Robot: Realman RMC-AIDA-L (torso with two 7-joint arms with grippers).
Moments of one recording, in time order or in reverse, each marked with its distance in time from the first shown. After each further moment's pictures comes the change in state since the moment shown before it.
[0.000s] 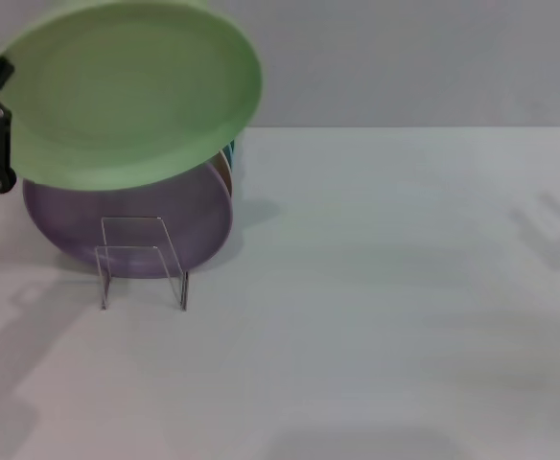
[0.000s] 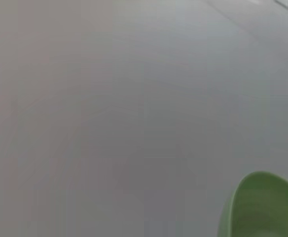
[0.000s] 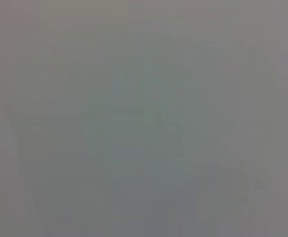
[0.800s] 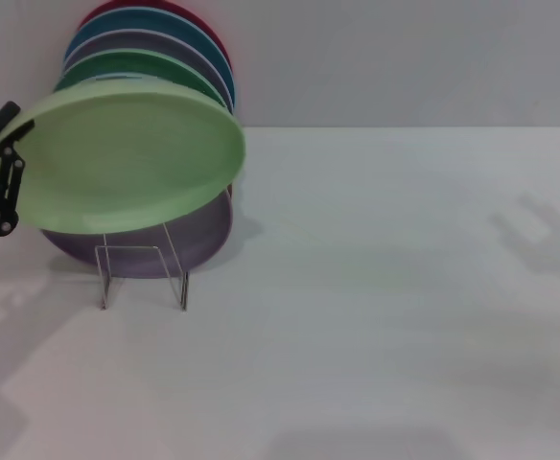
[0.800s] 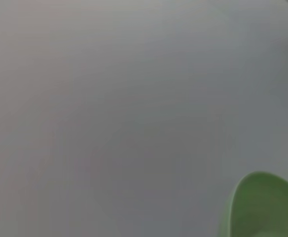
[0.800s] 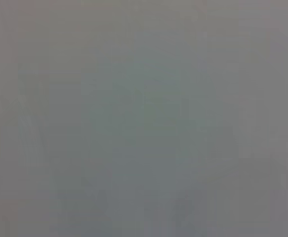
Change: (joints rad) left arm -0.025 0.049 0.120 0.111 0.001 -0.037 0.070; right arm 0.022 0.003 -0.017 -0.029 -0.008 0.034 -0.012
